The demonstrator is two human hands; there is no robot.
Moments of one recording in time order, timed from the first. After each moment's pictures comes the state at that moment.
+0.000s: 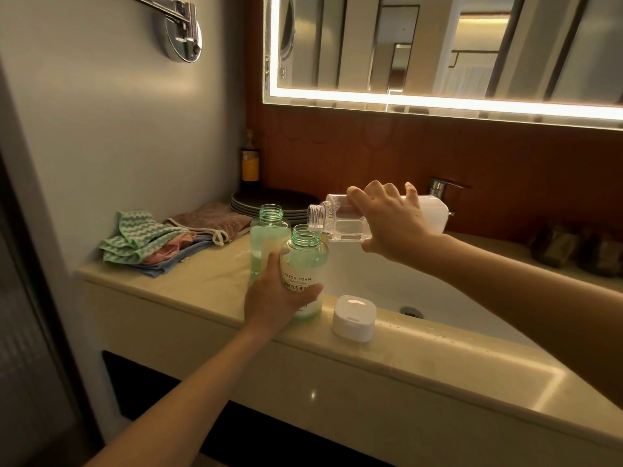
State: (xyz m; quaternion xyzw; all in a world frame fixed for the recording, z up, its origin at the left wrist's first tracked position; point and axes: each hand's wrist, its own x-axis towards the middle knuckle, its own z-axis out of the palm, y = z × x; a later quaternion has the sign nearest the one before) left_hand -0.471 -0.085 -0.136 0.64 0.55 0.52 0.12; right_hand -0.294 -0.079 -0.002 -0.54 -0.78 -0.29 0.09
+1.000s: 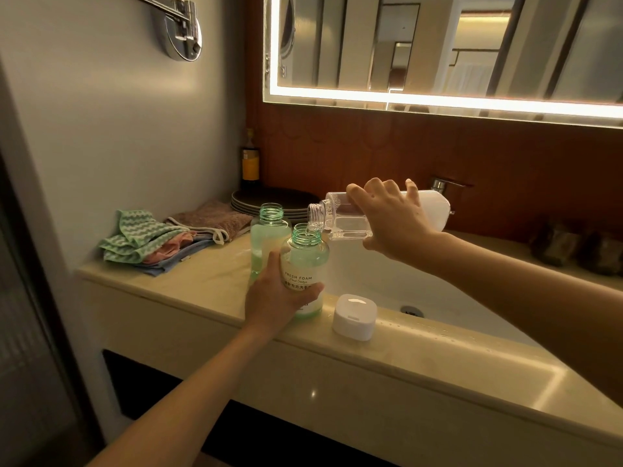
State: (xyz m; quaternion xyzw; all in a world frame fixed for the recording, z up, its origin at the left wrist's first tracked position) left_hand -0.470 -0.084 -0.138 0.64 0.55 0.53 0.12; right_hand -0.295 -0.081 -0.002 -0.54 -0.78 -0.29 0.10
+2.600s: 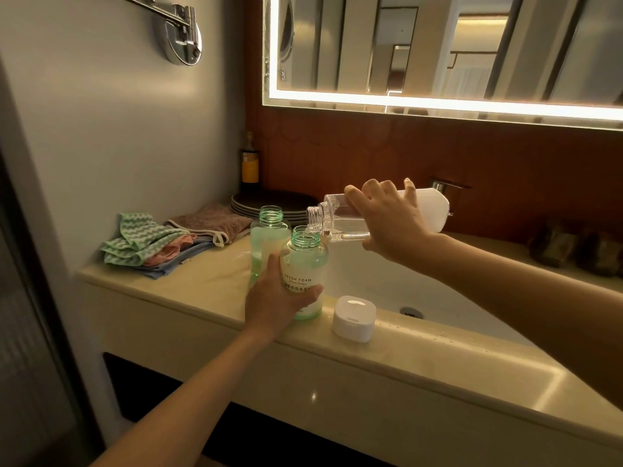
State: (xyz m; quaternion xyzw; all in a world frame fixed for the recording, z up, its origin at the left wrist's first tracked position) left_hand -0.469 -0.086 -0.135 0.63 0.57 0.51 0.13; right_hand -0.297 -0.082 0.000 -0.54 -0.78 -0.31 0.09
